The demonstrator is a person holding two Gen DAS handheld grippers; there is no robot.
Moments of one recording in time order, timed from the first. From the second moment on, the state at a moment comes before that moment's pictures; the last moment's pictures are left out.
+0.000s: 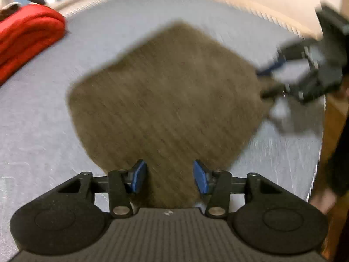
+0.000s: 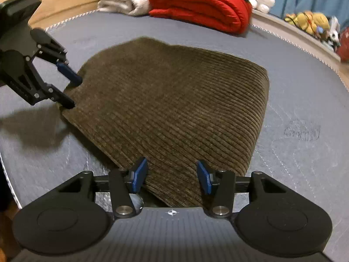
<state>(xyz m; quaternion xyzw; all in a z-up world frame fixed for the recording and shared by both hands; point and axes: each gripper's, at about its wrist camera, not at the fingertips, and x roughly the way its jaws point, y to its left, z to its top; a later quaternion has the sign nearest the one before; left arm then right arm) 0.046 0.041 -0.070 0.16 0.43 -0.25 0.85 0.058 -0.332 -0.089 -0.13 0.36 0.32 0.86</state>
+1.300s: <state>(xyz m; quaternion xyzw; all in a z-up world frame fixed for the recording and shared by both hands) 0.078 0.074 -0.060 0.07 0.41 -0.11 0.90 0.237 -0.300 -0.093 0.00 0.30 0.01 0.95</state>
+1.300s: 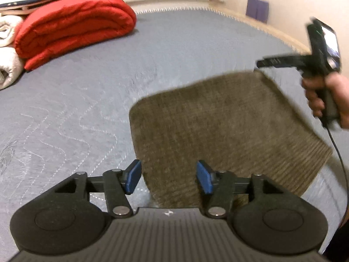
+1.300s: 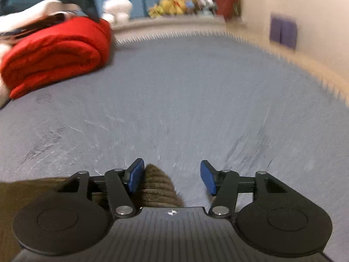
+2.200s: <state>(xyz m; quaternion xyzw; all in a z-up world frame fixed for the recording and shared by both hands) -0.004 0.021 0.002 0.03 0.34 -0.06 0.94 0.000 -0.291 -0.016 -0.01 0.25 0.11 0.96</state>
